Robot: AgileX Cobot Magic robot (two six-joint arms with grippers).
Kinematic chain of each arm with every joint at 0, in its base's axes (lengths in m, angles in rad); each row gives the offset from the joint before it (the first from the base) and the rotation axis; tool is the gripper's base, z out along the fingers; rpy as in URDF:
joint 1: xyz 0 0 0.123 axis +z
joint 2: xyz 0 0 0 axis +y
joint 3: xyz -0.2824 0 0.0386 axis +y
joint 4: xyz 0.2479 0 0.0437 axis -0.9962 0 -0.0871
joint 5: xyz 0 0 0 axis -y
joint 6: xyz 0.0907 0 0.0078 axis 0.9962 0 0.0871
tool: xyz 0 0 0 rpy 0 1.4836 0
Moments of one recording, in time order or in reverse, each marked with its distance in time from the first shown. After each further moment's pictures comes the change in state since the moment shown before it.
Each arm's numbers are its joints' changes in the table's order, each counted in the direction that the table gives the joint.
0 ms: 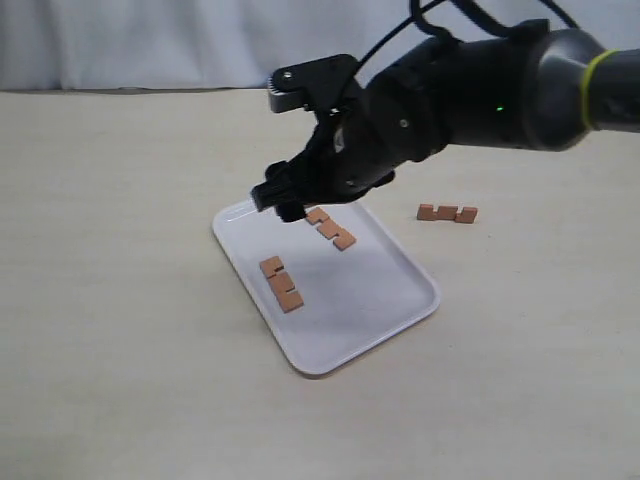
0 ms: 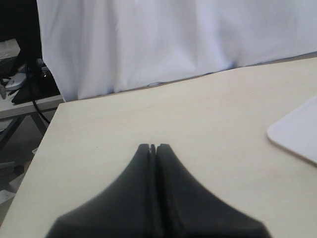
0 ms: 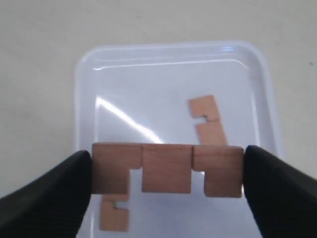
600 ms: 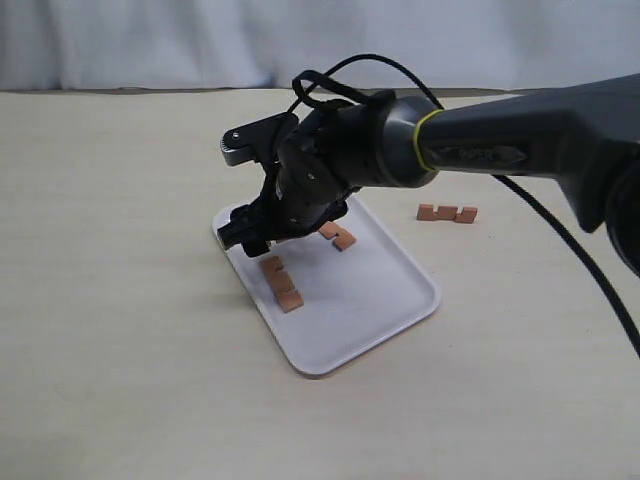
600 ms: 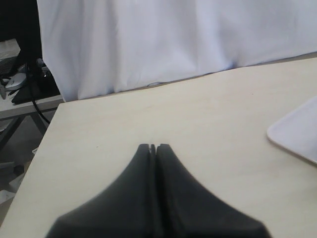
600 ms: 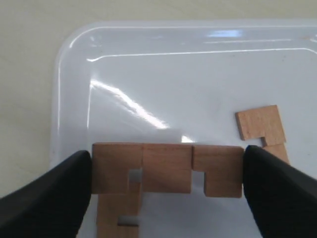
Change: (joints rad) left arm 0.000 0.000 0.000 0.000 0.000 0.000; right arm 0.062 0.299 -0.216 0.120 -0.042 0.138
